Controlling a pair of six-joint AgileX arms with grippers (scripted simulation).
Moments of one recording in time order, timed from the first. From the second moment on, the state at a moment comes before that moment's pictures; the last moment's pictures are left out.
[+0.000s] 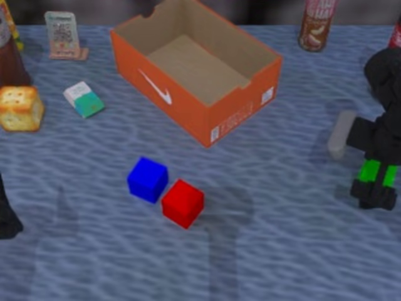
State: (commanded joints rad) left arm 0.02 0.00 0.00 0.00 0.00 0.00; right arm 0.17 2.05 1.27 -0.79 0.00 -0.93
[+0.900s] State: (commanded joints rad) left arm 0.02 0.00 0.00 0.00 0.00 0.00; right arm 0.17 2.05 1.27 -0.79 0.00 -0.93
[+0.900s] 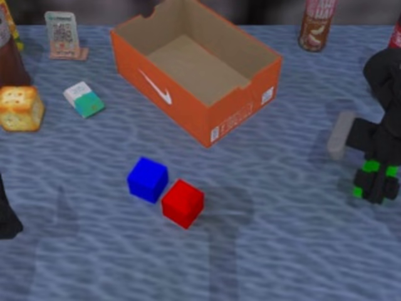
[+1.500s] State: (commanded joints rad) left arm 0.02 0.00 0.00 0.00 0.00 0.00; right arm 0.17 2.00 1.34 -0.92 0.00 -0.92
